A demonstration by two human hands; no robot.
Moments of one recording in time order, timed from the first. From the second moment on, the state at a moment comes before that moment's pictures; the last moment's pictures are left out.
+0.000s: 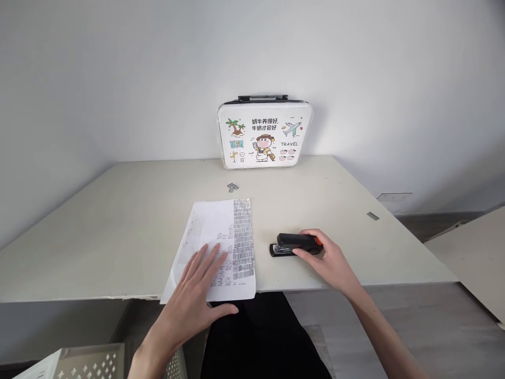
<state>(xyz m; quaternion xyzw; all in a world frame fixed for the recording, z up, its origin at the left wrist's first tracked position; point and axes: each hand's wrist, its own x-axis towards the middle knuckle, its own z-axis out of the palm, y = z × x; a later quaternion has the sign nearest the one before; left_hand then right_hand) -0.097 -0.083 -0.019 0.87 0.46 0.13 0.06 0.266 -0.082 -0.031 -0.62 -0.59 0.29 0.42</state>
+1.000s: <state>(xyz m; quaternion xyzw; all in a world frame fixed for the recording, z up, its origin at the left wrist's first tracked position) -0.029 -0.117 -0.024 0.91 0.37 0.15 -0.01 0.280 -0.075 -0.005 -0.63 -0.63 0.33 0.32</state>
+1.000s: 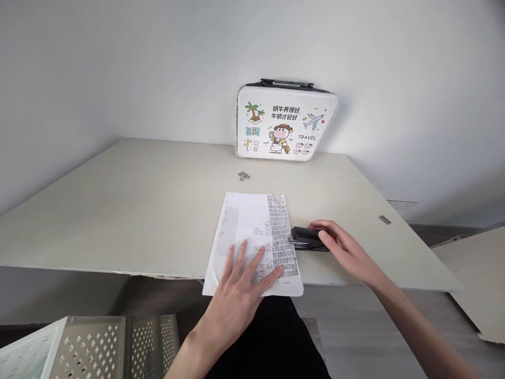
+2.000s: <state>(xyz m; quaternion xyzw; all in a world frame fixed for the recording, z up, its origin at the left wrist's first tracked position) 0.003 -0.113 -0.036 0.92 0.35 0.18 0.02 0.226 -0.020 0.030 -0.65 -0.70 0.27 0.13</state>
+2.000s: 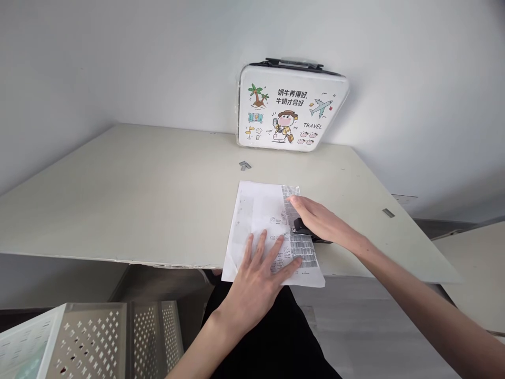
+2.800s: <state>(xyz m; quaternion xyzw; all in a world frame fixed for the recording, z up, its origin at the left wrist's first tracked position) 0.007 -0.117 -0.039 0.91 0.36 0.18 0.00 0.216 -0.018 0.028 -0.66 -0.71 0.22 0.10</state>
